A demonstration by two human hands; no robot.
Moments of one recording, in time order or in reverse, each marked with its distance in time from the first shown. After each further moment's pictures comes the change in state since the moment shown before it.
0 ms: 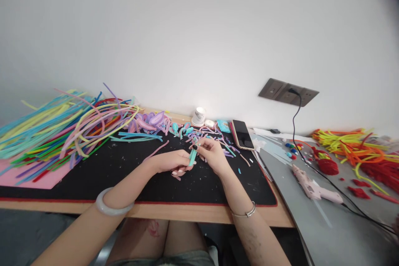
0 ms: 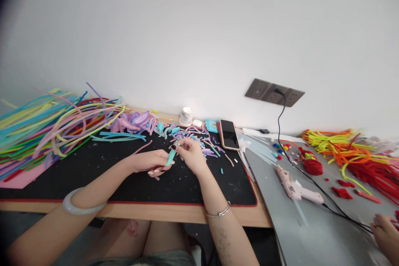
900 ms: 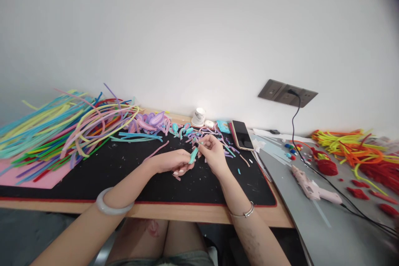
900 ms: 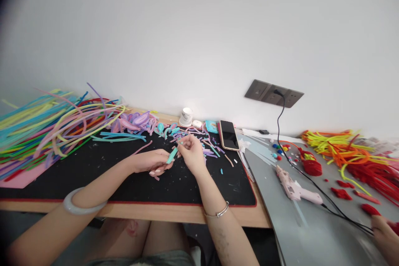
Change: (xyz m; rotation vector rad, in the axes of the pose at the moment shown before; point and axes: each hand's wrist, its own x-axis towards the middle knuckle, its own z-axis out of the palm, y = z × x) left_hand 0.002 0.001 0.001 0.008 0.052 -0.003; right_hand 0.002 0.000 0.006 0.115 0.173 -0.042
